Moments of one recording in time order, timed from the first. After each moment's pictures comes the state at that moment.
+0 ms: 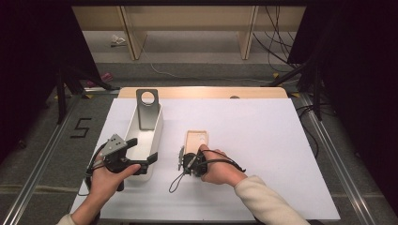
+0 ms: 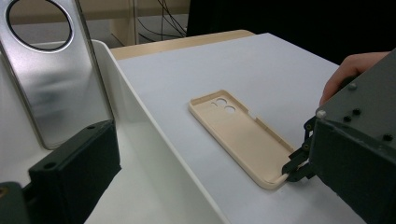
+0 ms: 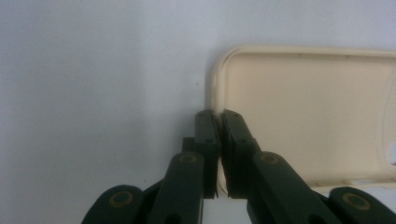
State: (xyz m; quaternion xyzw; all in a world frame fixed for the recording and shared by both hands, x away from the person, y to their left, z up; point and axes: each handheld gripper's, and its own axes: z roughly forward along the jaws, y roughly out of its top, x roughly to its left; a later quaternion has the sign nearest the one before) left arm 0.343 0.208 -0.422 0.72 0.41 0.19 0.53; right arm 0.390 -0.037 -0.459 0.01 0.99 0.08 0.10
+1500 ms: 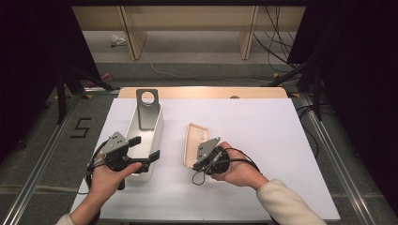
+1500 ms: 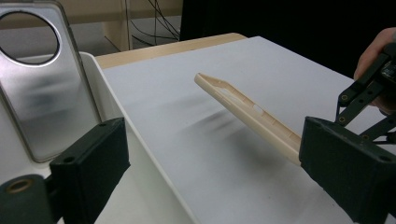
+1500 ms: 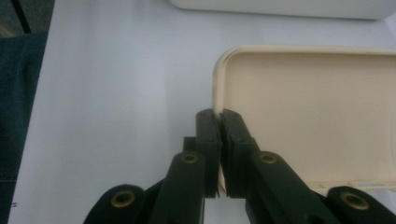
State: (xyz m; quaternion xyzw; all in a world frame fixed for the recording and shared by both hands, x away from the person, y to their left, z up) left arm 0.341 0.199 -0.406 0.73 0.39 0.18 0.53; right arm 0.378 -0.096 -0.427 0.04 0.94 0.32 0.07
